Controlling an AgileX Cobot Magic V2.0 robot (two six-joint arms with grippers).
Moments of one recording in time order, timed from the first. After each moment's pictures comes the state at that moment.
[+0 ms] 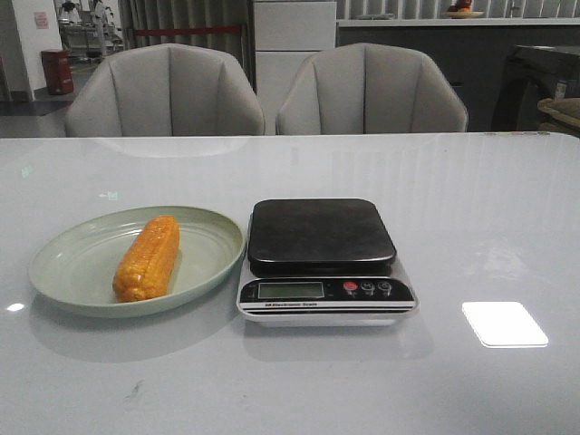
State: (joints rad) left arm 0.02 -0.01 0.01 0.01 0.07 -0.12; right arm 0.57 0.32 -0.20 0.11 0.03 0.00
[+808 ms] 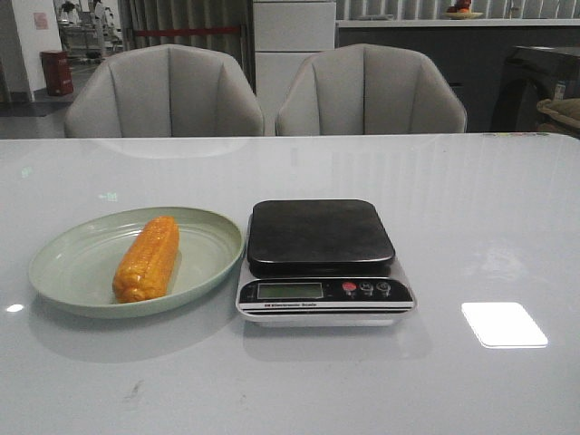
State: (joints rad) left arm 0.02 -0.01 0.01 0.01 0.07 -0.12; right arm 0.06 0.00 0.02 0.04 0.05 -0.01
